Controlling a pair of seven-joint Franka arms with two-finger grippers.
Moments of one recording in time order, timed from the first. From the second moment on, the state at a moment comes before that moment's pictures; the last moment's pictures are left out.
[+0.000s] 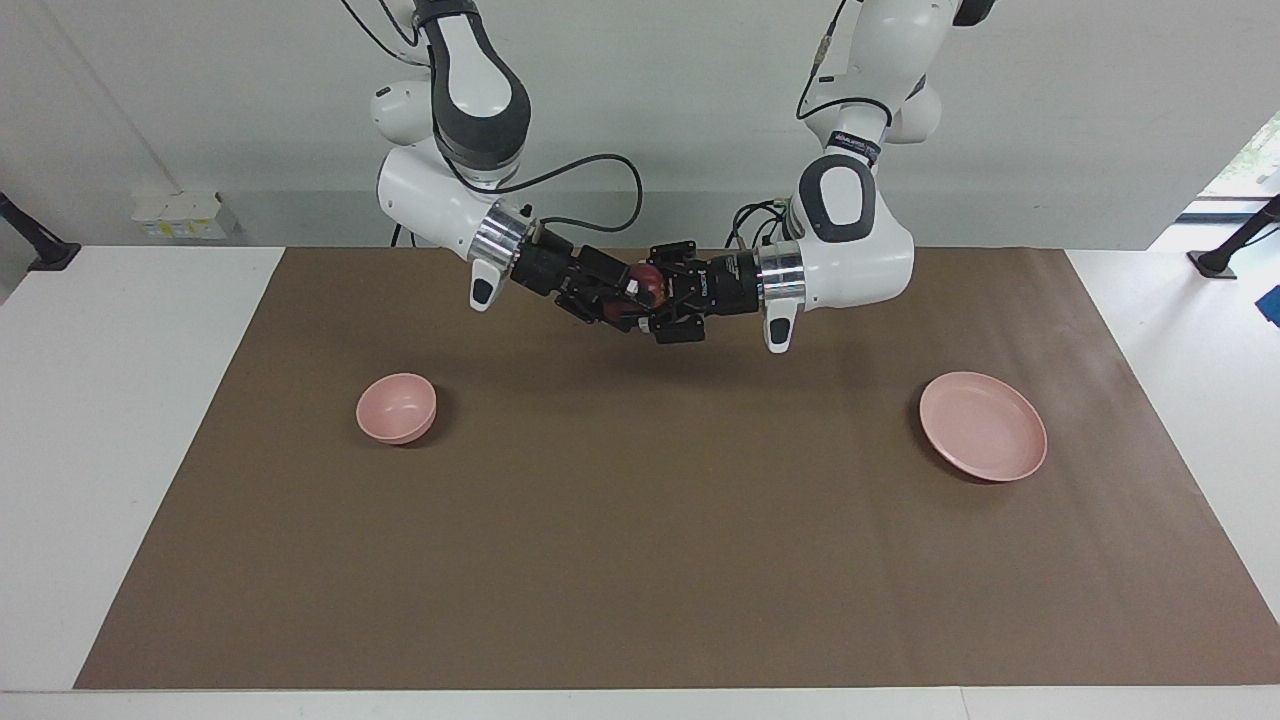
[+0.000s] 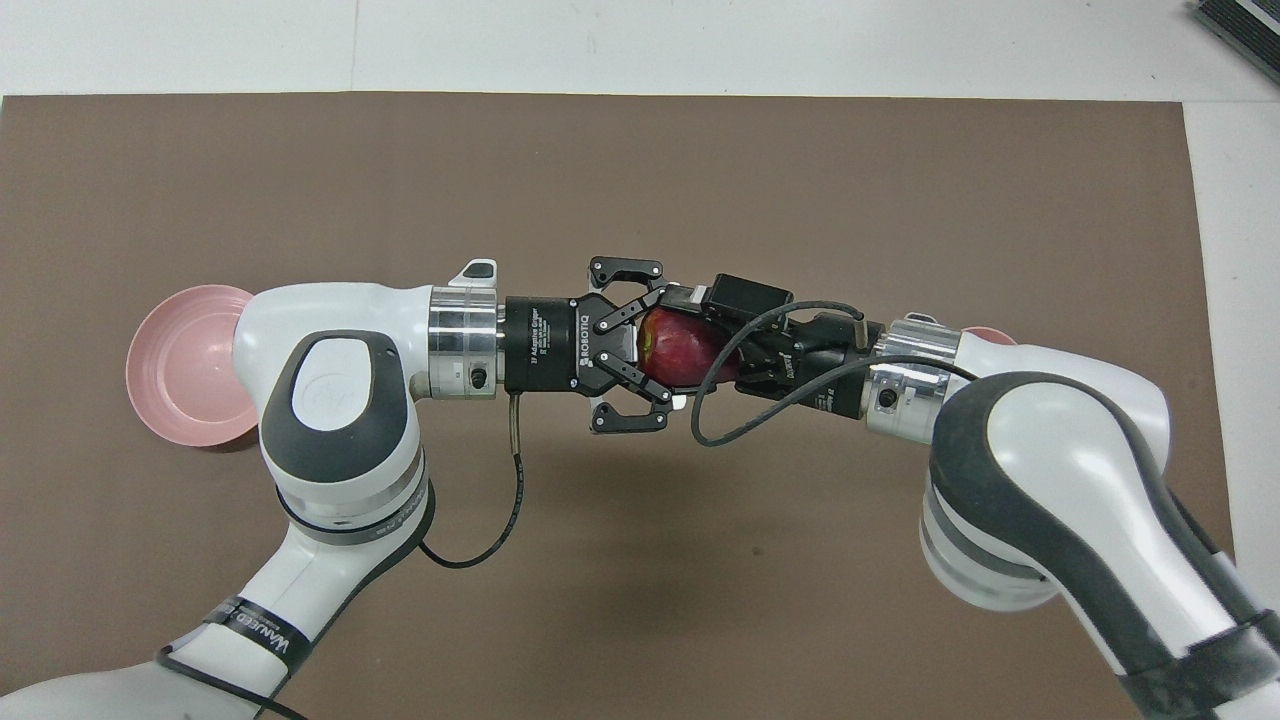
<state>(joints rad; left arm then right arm) -0.28 0.17 -0.23 -1.91 -1.61 2.07 -1.09 0.45 -0.03 -0.08 -2.11 1.51 2.37 -0.10</state>
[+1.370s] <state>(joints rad) -0.28 0.17 -0.23 -1.91 -1.63 2.07 -1.10 0.43 -0.03 -0.08 -2.08 1.43 2.28 0.04</state>
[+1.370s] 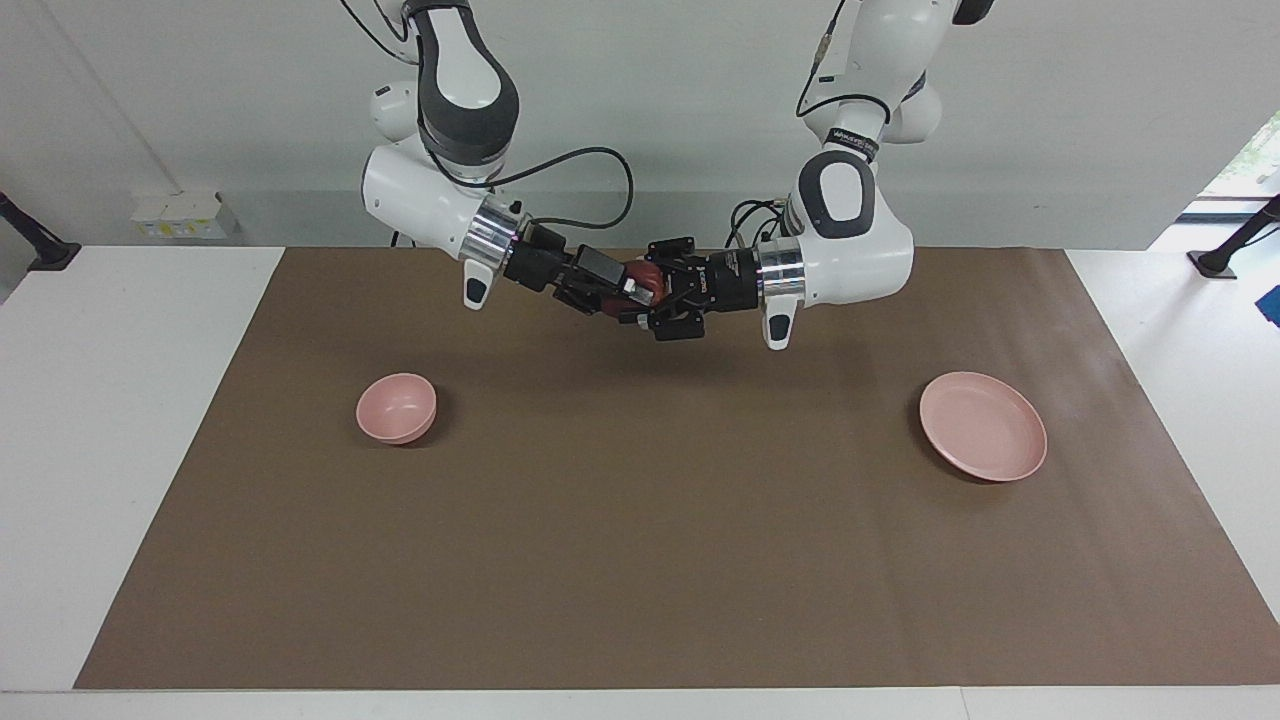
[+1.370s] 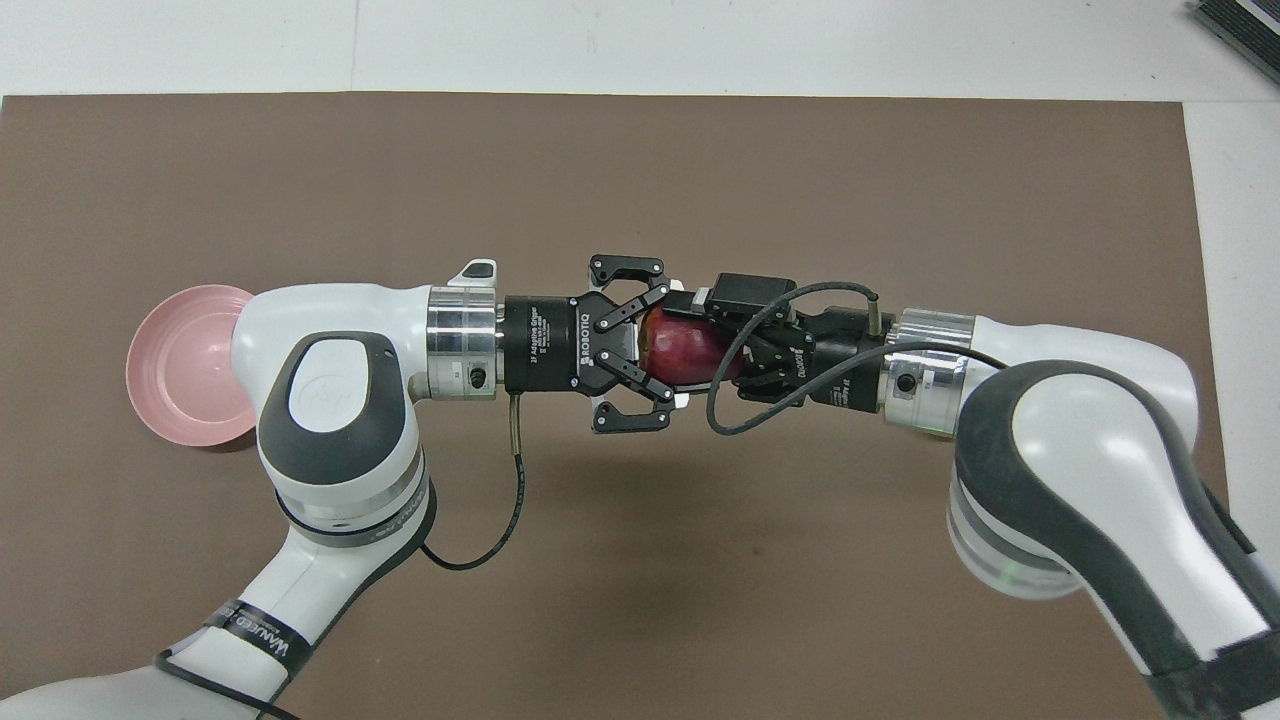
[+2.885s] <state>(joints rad) -0.05 0.16 -0.21 -1.80 -0.44 2.08 -1.01 0.17 0.02 -0.09 -2.08 0.42 2.21 0.00</state>
